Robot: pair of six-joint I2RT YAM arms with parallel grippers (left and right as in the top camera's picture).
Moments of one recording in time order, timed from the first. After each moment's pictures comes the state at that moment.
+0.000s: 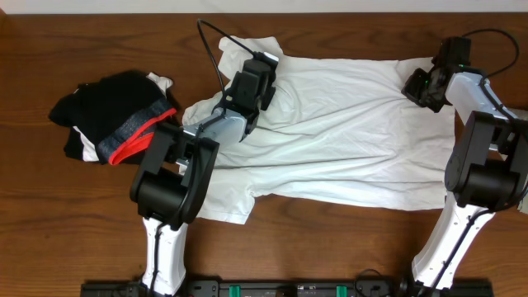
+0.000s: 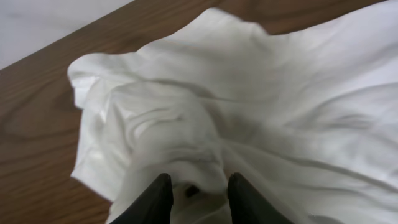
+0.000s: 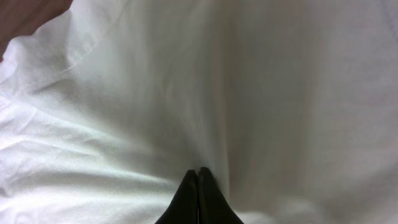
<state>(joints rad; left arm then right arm) -0.41 2.15 1.28 0.21 -0.23 0.14 -0.21 2.24 1.60 -0.57 -0.12 0.43</state>
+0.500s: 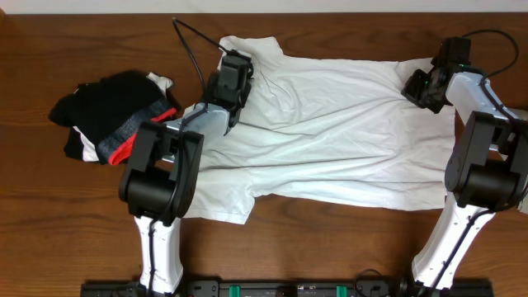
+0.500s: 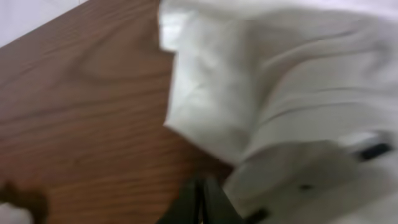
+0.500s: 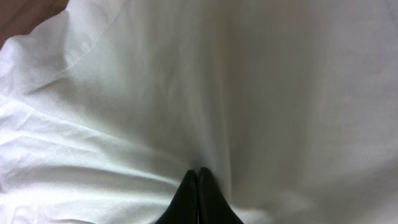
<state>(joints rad) -0.30 2.14 1.28 0.11 -0.34 0.14 -0.21 2.23 1.60 -0.59 -0.13 0.43</state>
